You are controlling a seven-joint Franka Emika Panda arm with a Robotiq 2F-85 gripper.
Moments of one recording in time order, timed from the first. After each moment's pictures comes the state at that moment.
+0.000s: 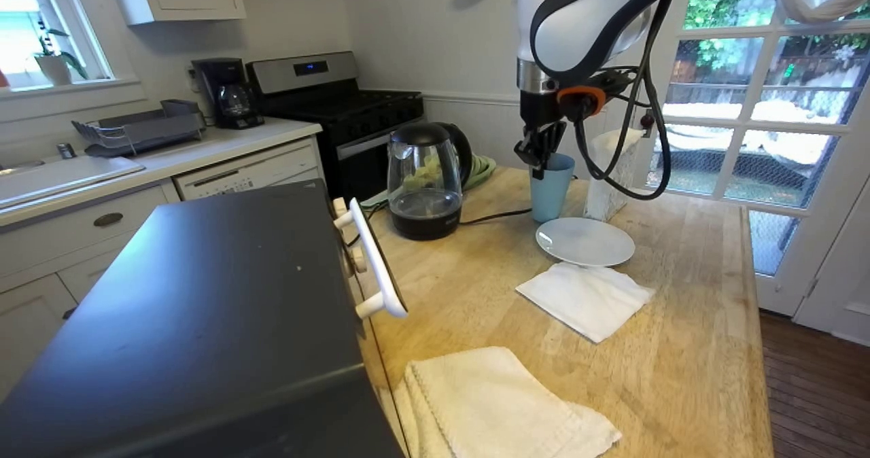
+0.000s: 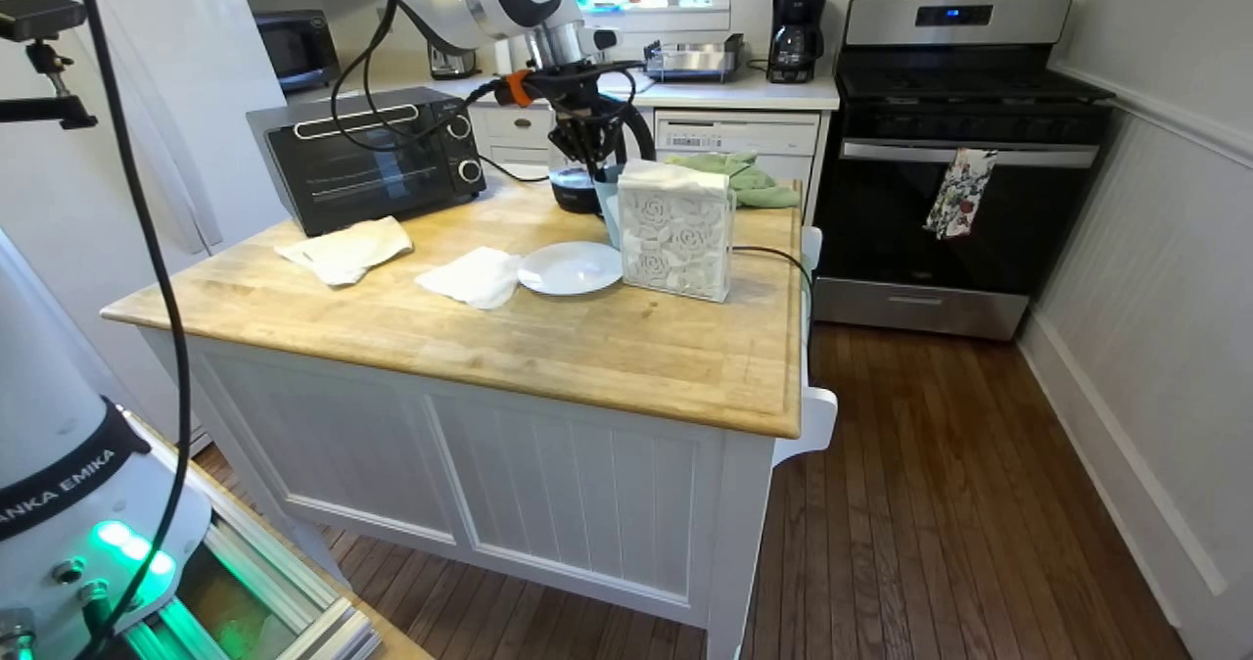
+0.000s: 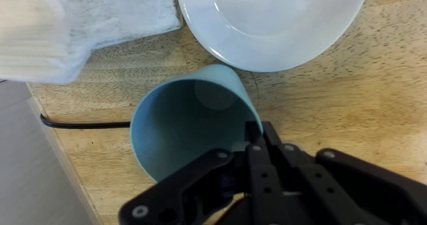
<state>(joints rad) -0.02 0.45 -0.07 -1.77 -0.24 2.33 0.03</state>
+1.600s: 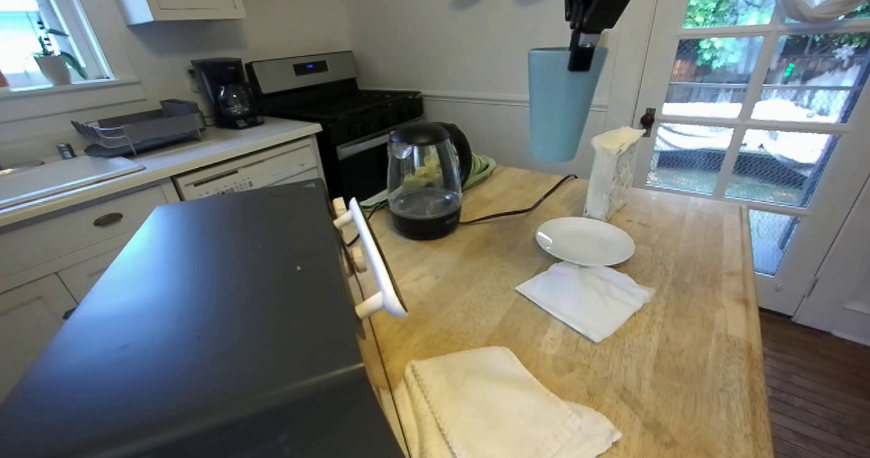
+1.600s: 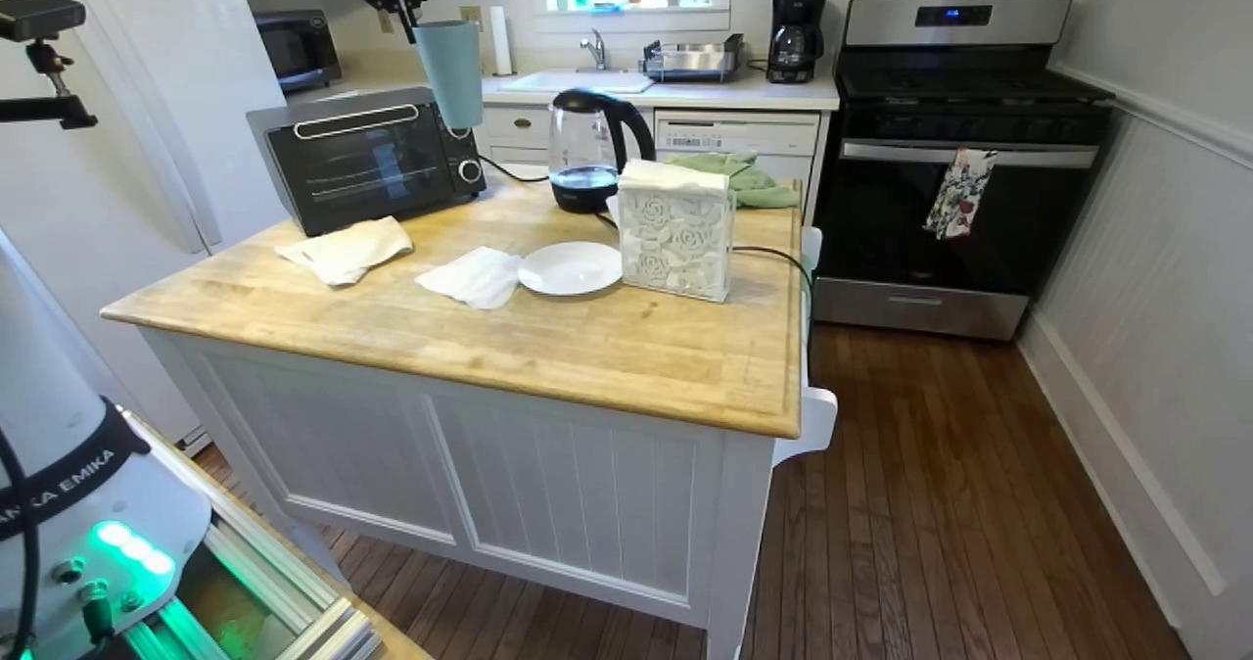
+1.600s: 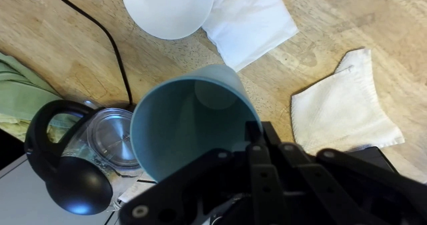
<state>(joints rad) 0.12 -0.21 0.06 -2.06 -0.07 2.00 -0.67</state>
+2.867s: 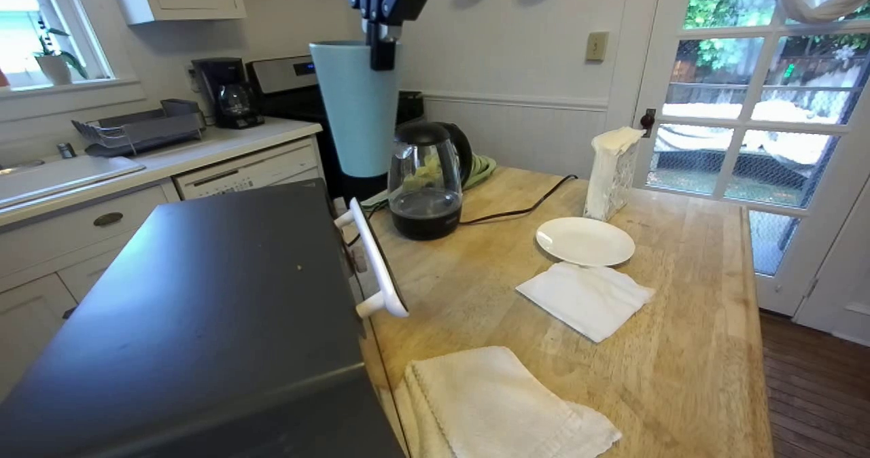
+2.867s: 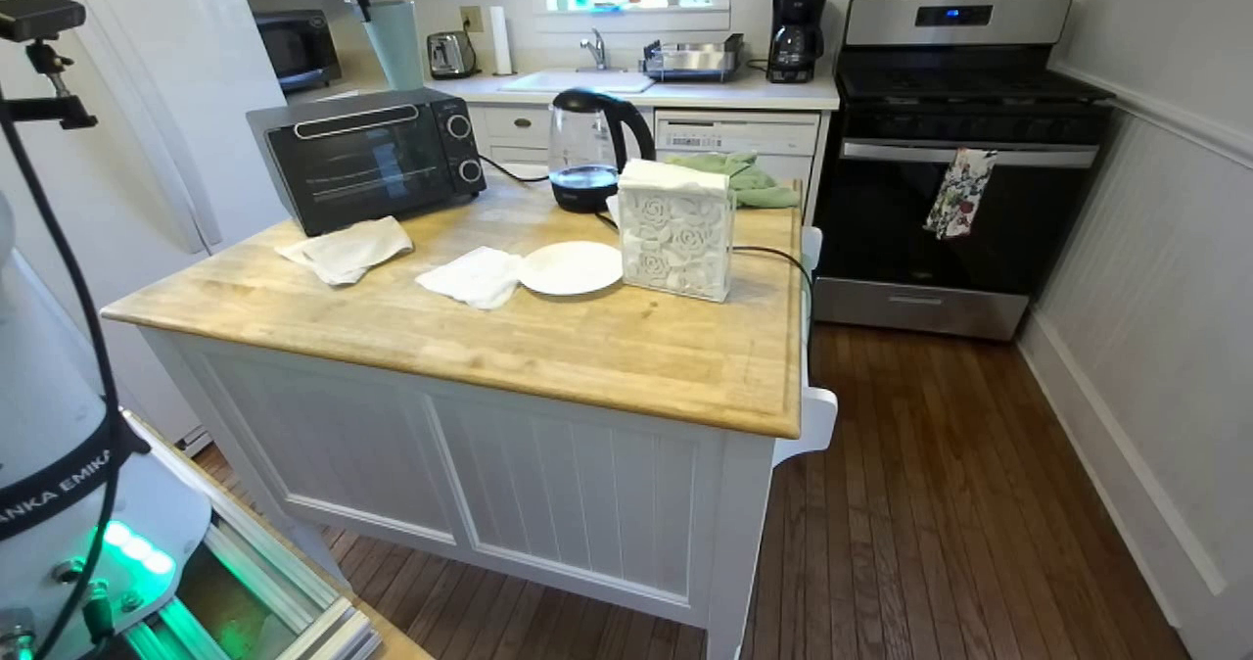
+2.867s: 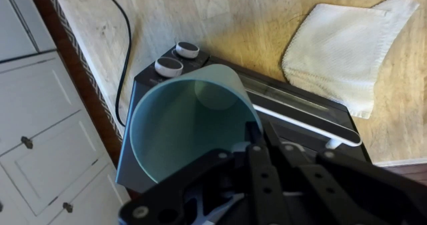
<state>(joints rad) 0.24 0.16 0.23 -1.60 -0.09 1.98 -1.07</state>
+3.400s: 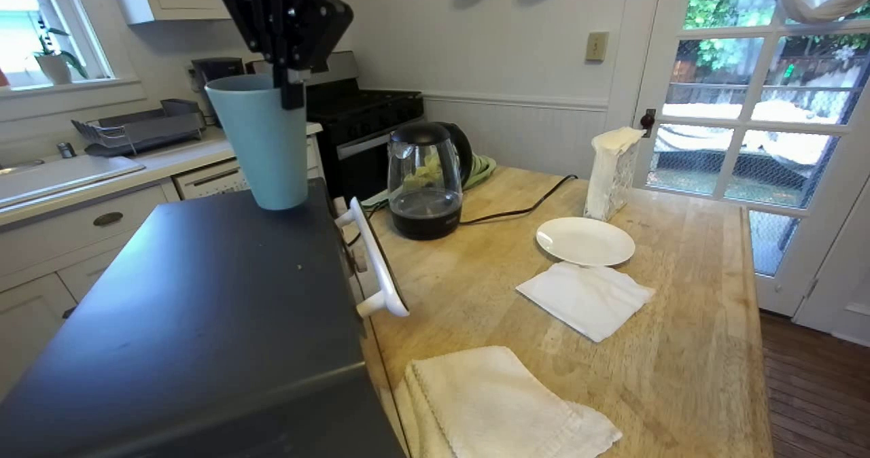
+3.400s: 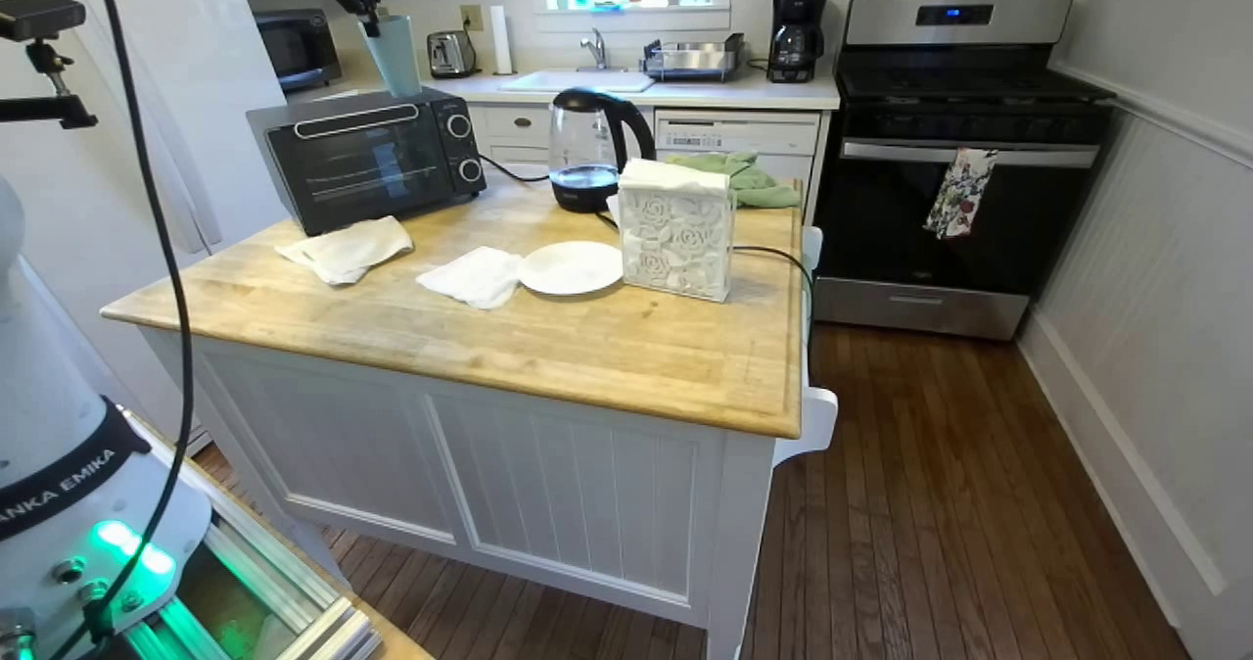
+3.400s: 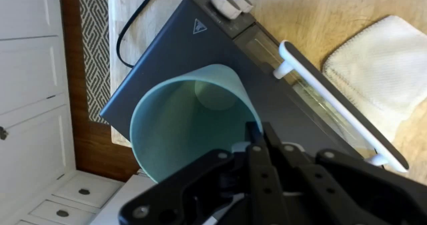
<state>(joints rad) 0.30 0.46 0.28 -1.26 -0.17 1.94 -1.39</state>
